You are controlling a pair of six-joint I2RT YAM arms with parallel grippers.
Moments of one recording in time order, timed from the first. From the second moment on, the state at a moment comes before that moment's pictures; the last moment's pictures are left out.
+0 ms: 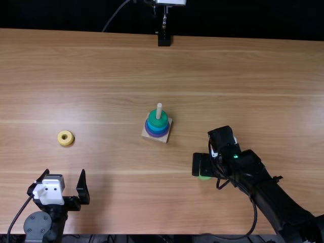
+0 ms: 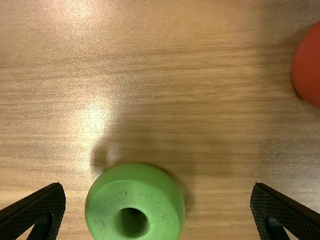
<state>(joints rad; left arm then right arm) -0.03 0.01 0.11 -0.38 0.01 -0.10 0.32 1.55 0.84 -0.60 -0.02 0.35</state>
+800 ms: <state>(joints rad) -0.03 0.01 0.11 -0.38 0.01 -0.10 0.37 1.61 0.86 -0.70 -0.02 0.36</state>
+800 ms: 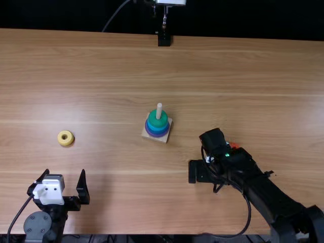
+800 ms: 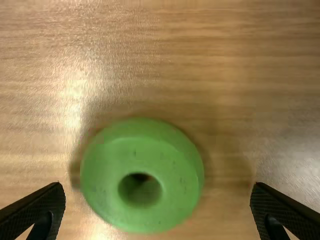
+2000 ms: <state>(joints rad) -0.03 0.01 0.11 -0.38 0.01 -0.10 0.39 1.62 1.05 -0.84 0.15 0.35</state>
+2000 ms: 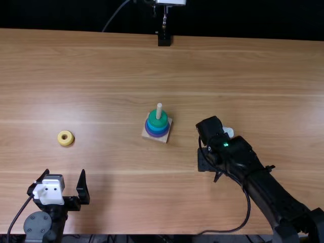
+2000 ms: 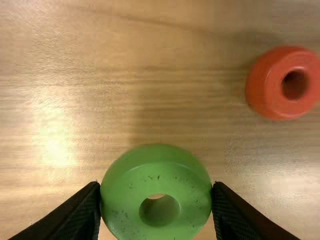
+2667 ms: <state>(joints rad) -0.03 0.01 0.11 -0.38 0.01 -0.10 0.49 1.76 1.66 -1.21 0.06 0.36</state>
